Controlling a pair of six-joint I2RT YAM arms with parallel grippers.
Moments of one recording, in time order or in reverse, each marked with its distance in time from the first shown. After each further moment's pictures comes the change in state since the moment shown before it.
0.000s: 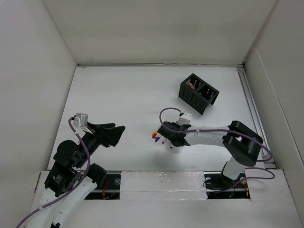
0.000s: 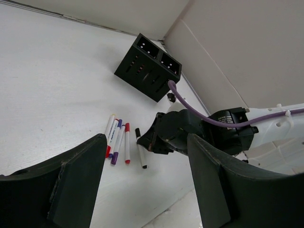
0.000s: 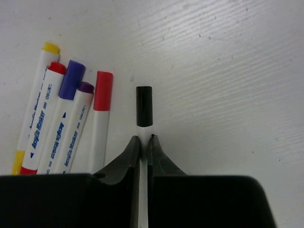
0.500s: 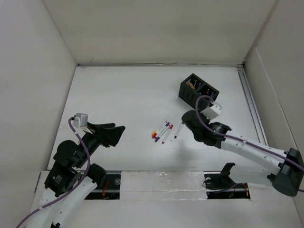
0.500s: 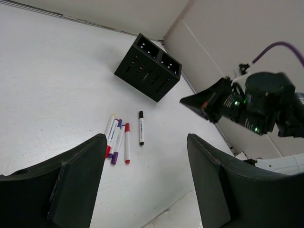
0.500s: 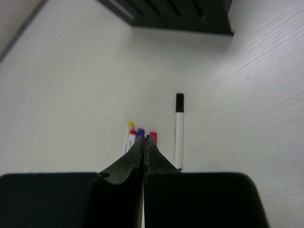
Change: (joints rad) left arm 0.000 0.000 0.000 0.000 0.000 0.000; right arm -0.089 -0.544 -0.060 -0.087 0.113 0.035
